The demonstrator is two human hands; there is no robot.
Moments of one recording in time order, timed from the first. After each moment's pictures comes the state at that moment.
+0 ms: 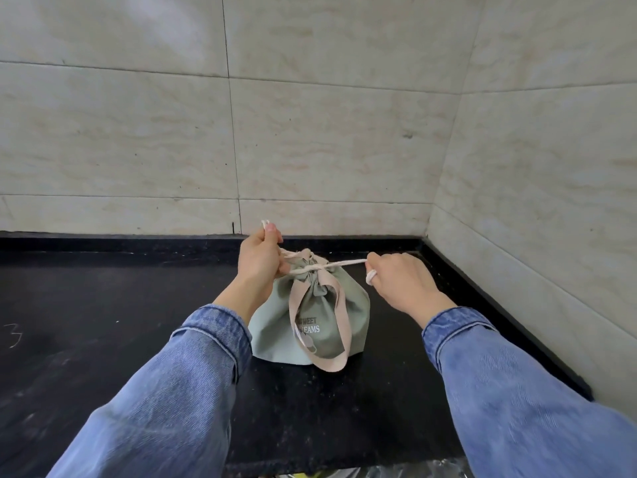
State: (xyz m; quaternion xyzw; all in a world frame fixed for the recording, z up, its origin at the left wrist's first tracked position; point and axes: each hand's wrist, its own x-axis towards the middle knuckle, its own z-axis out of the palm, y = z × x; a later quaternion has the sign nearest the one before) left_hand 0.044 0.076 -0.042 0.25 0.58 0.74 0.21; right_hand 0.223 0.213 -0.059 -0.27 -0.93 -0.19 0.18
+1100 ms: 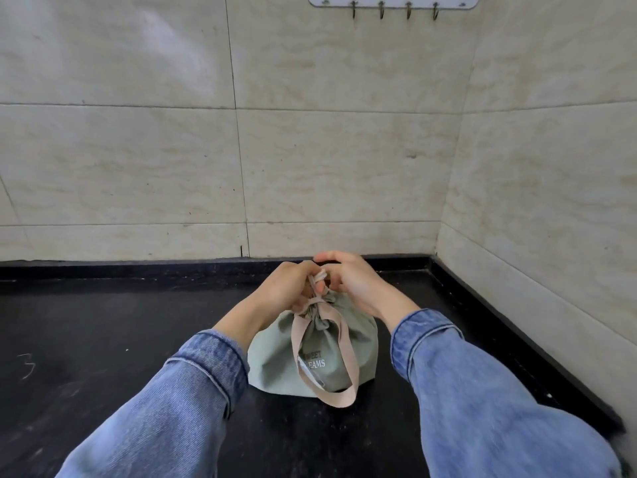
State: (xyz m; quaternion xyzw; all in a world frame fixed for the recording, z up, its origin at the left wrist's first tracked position) left_hand 0.067 0.065 -0.018 0.42 0.67 0.52 0.32; right_hand 0.154 0.181 -0.027 -0.25 -0.71 0.62 0.21
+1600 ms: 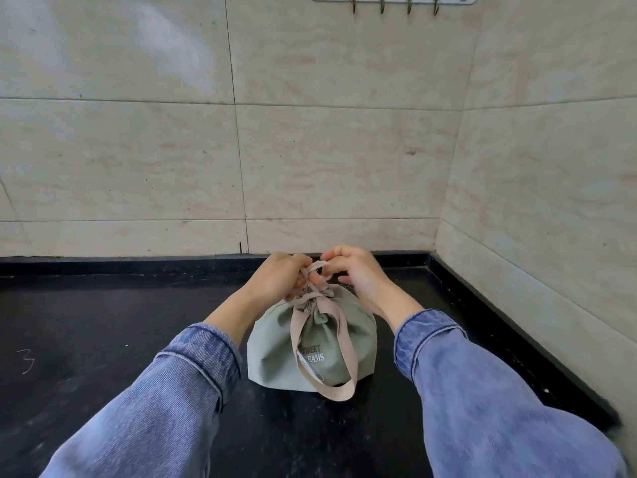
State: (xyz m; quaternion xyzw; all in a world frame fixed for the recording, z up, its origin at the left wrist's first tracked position) left_hand 0.055 0.058 -0.012 0.42 0.68 0.53 0.27; right_hand 0.157 0.183 -0.029 -0.25 -0.73 0.57 0.28
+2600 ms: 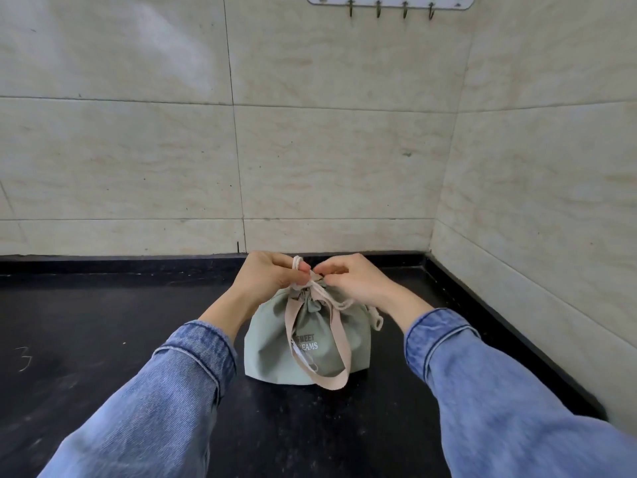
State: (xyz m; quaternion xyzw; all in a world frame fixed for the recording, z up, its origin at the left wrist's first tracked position) left_hand 0.040 0.052 -0.024 0.37 0.67 0.59 0.25; right_hand 0.175 0.175 -0.024 -0.24 -0.86 0.40 0.19
